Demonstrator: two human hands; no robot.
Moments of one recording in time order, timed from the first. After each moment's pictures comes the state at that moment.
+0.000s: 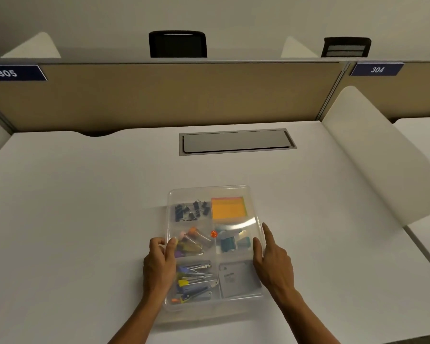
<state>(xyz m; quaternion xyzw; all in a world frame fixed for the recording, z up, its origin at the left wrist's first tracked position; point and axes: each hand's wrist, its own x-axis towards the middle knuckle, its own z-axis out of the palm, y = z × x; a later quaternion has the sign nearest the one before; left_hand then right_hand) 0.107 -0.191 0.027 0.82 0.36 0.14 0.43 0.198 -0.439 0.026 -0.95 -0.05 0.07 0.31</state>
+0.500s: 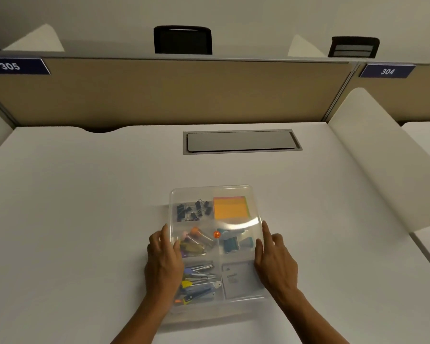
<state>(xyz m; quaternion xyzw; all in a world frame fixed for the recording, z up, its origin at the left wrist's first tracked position) 0.111 -0.194 0.033 0.92 0.28 0.13 0.24 0.207 -0.431 0.031 -0.98 -0.09 0.02 0.16</state>
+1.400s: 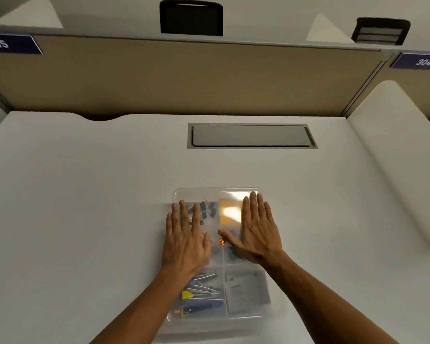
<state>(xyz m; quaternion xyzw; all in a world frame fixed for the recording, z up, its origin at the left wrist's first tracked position) 0.186 -0.191 0.020 0.98 0.15 -0.01 0.09 0.293 -0.366 0.015 -0.96 -0.27 0.09 0.03</state>
